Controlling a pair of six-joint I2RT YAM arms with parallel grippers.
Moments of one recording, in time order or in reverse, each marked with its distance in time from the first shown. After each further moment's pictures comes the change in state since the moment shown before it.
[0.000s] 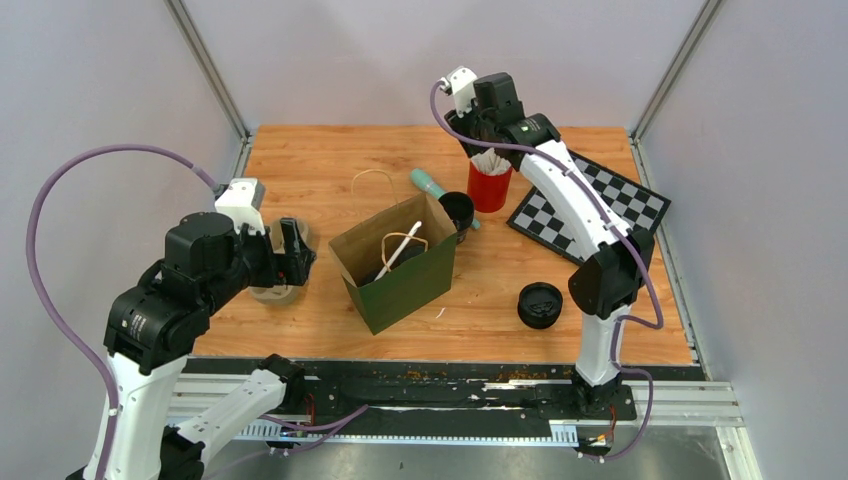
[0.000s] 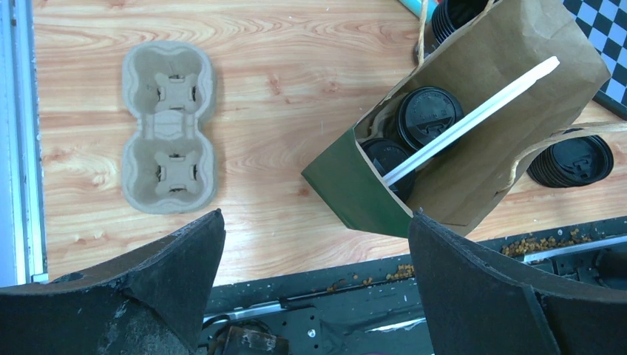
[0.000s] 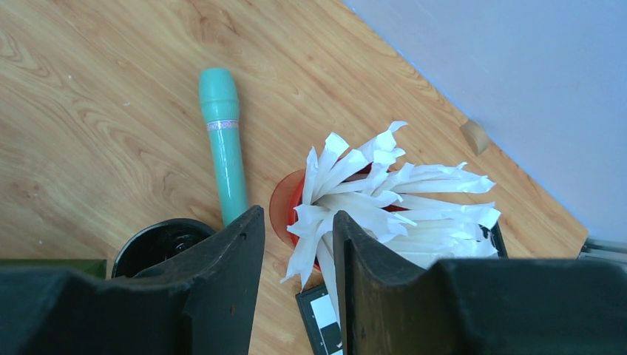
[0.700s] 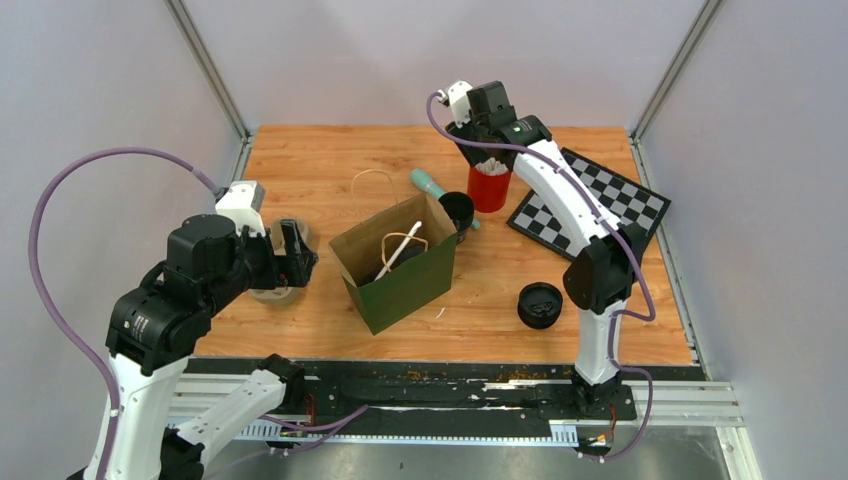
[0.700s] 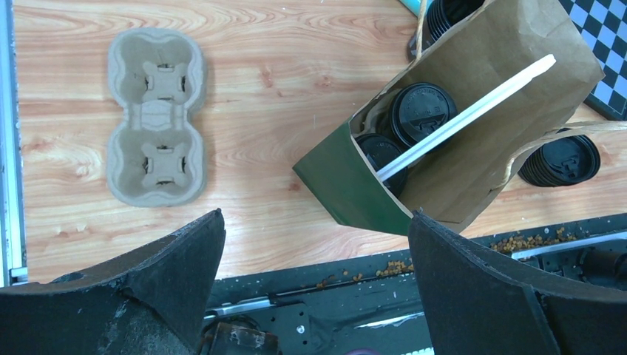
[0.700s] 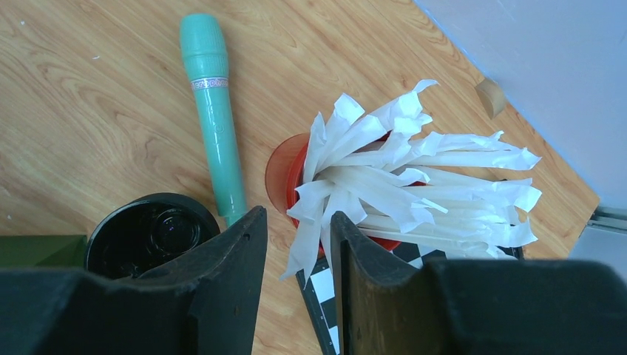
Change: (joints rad) left arm 0.000 -0.011 -0.021 0.001 0.012 -0.038; right arm 0.000 0.057 0.000 -0.079 0.045 -0.005
